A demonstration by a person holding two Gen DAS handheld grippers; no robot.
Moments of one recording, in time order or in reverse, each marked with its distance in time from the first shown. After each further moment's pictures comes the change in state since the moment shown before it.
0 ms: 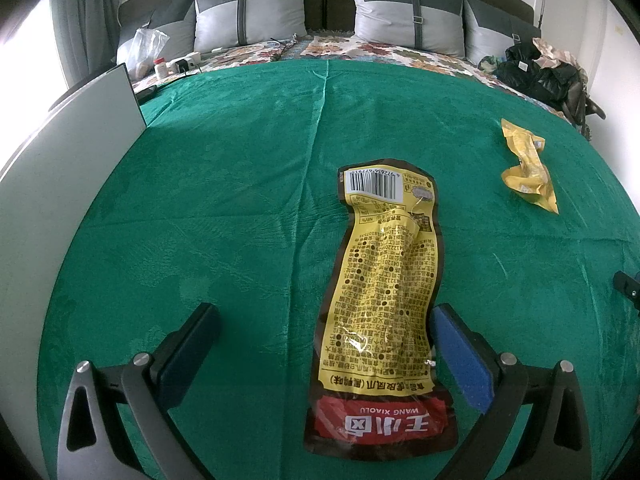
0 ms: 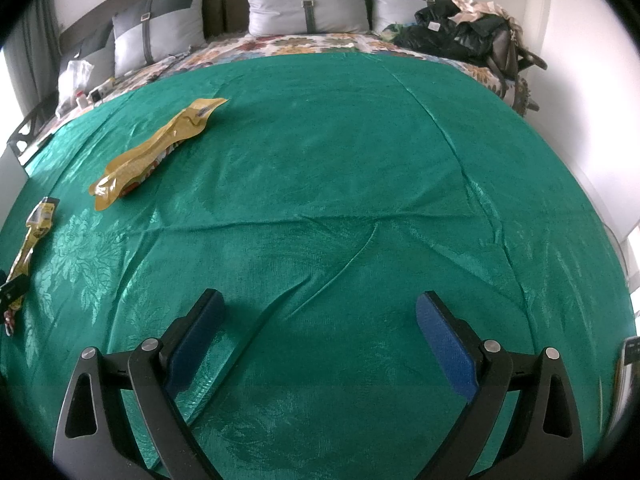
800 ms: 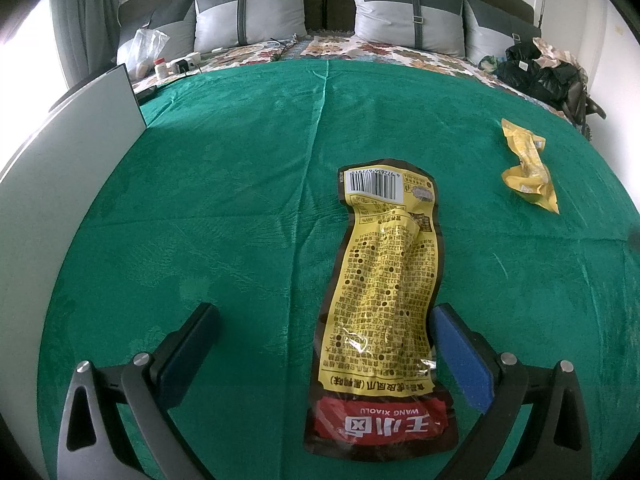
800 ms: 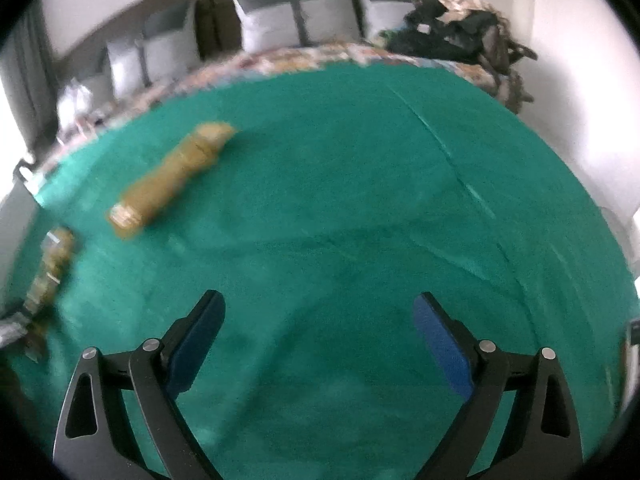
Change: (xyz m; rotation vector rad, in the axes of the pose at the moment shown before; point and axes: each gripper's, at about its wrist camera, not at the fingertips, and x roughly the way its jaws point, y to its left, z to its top) left arm 0.001 0.000 0.001 0.002 0.001 0.000; right arm -0.023 0.020 0.026 0.071 -0.068 0.098
